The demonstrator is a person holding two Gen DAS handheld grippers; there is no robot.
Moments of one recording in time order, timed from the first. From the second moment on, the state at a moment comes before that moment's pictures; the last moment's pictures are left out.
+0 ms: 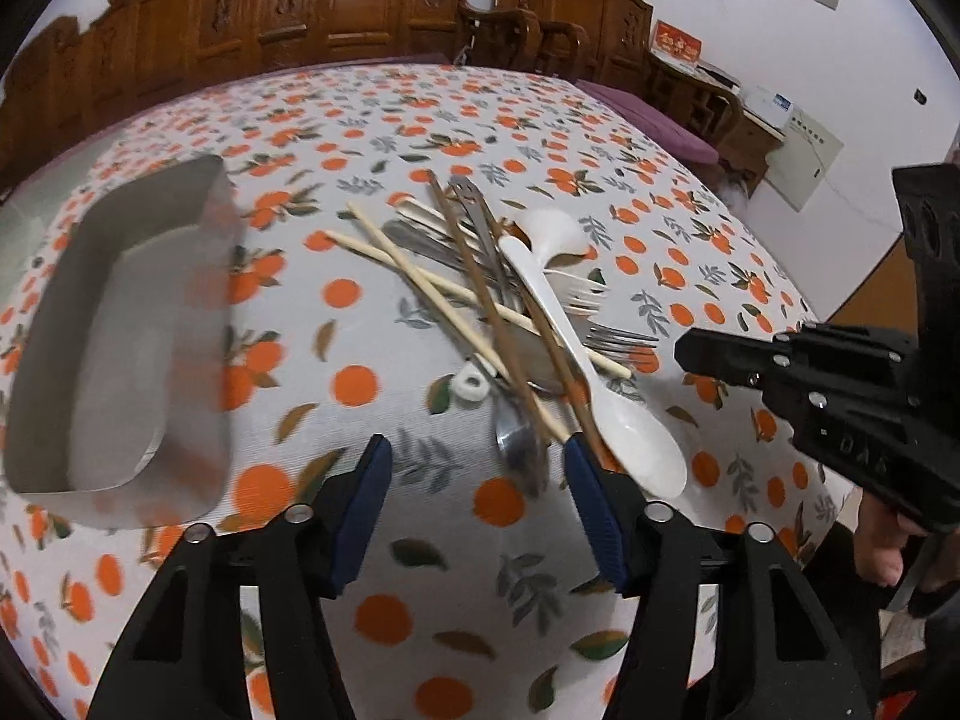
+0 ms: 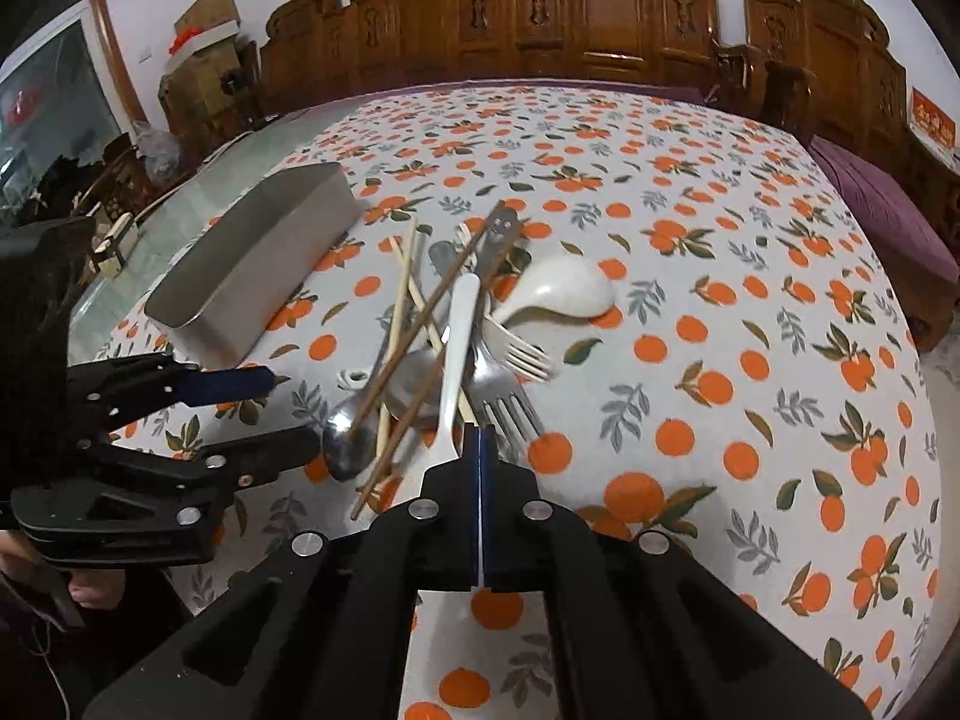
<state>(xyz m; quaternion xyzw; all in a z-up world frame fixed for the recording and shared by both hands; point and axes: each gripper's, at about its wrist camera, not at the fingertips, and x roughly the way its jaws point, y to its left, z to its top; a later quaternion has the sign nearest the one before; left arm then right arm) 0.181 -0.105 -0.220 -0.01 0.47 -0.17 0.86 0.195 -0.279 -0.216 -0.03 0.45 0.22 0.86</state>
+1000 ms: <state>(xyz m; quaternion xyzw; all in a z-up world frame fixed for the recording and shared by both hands) 0.187 -0.079 -0.221 -0.06 0.47 -0.17 0.86 0.186 -0.243 -0.251 -0.10 0.47 0.23 0.85</state>
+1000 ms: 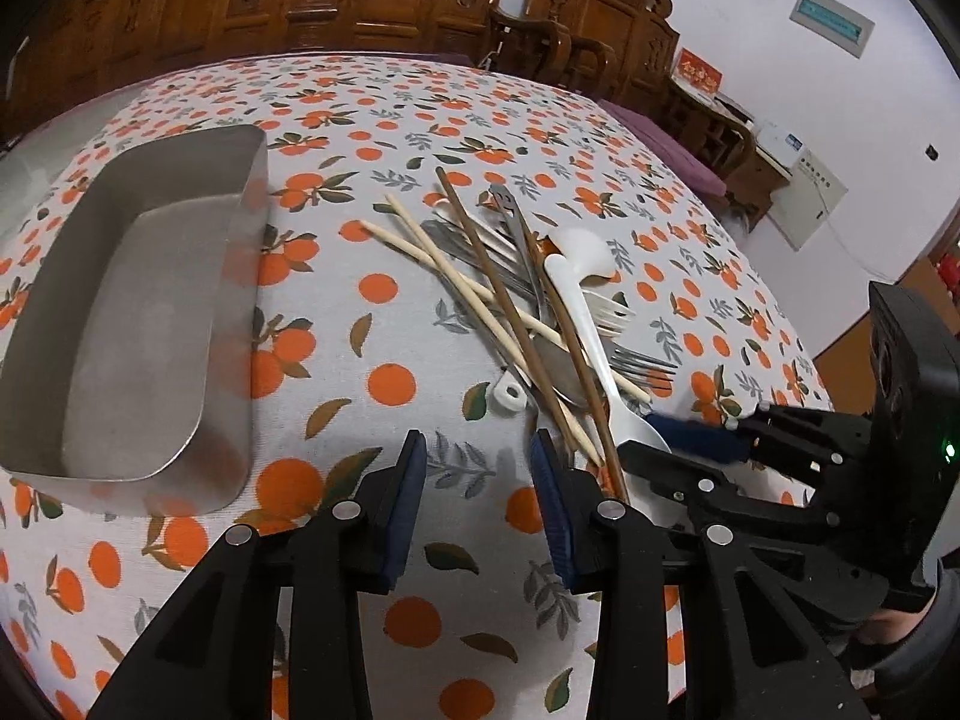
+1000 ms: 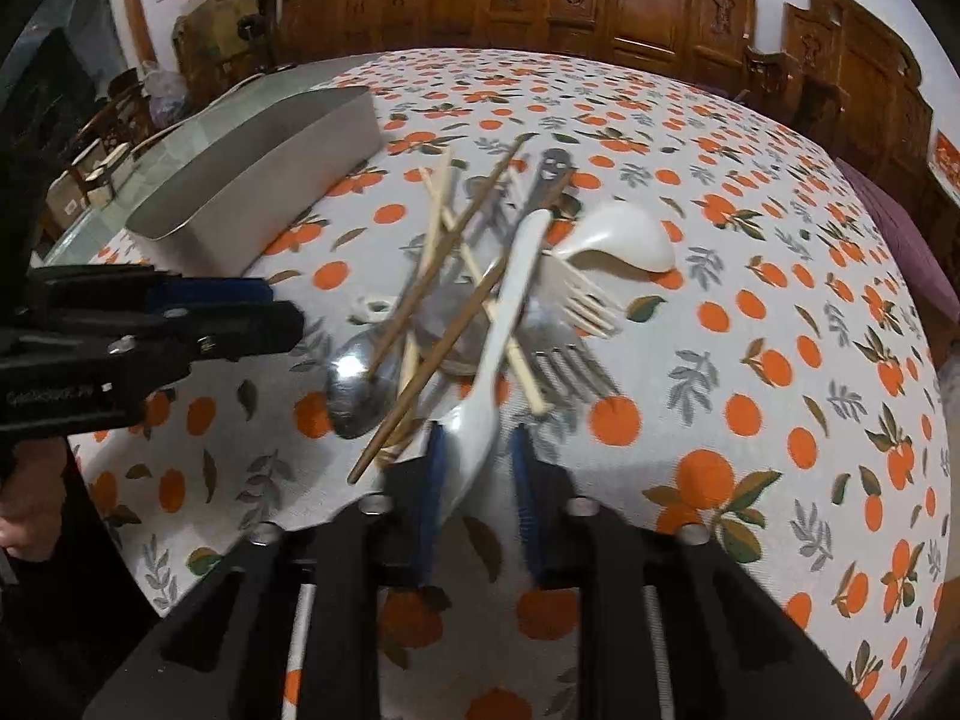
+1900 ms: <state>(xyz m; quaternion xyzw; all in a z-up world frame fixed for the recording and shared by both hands) 0.206 -0.104 -0.230 -0.06 0.49 -0.18 0.85 0.199 -0.283 -0.220 -0.03 0.45 0.20 0.87</state>
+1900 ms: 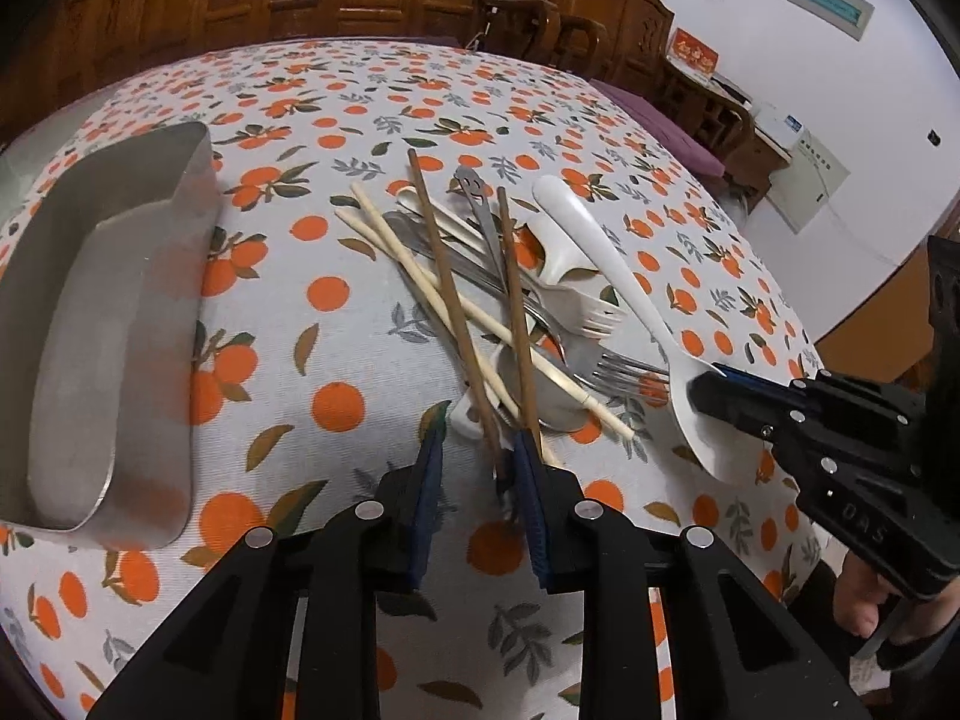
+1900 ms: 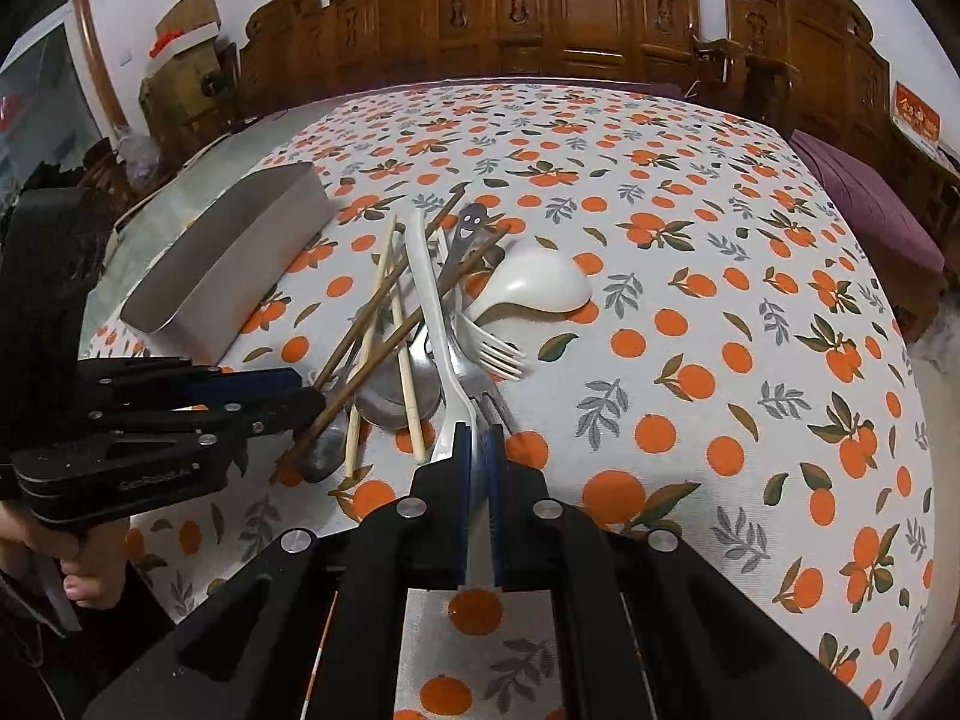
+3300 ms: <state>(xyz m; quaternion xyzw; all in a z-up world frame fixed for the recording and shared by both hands) 0.162 -0.003 -0.109 -0.02 0.38 -0.11 0.92 0.188 -0.219 -0.173 -0.04 0.41 0.22 0.88</state>
